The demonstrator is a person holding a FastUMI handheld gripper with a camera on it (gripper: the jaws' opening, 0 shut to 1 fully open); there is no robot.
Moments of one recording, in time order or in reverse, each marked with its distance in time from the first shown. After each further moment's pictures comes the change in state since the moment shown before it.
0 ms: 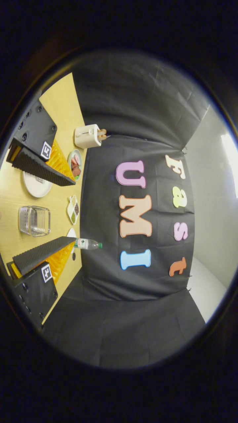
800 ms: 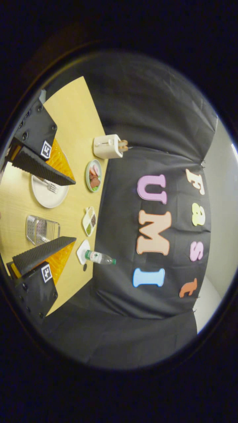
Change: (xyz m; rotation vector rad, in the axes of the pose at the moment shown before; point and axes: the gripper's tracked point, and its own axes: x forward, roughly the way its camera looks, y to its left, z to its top) arm 0.011 0.051 -0.037 -0.122 0.274 0.137
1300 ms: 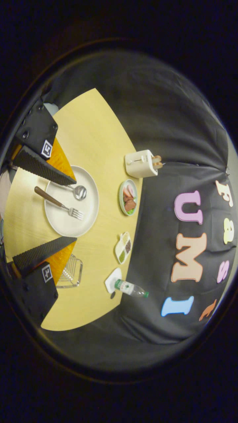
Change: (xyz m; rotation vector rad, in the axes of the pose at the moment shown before) arm 0.038 0.056 -0.062 0.023 0.351 0.145
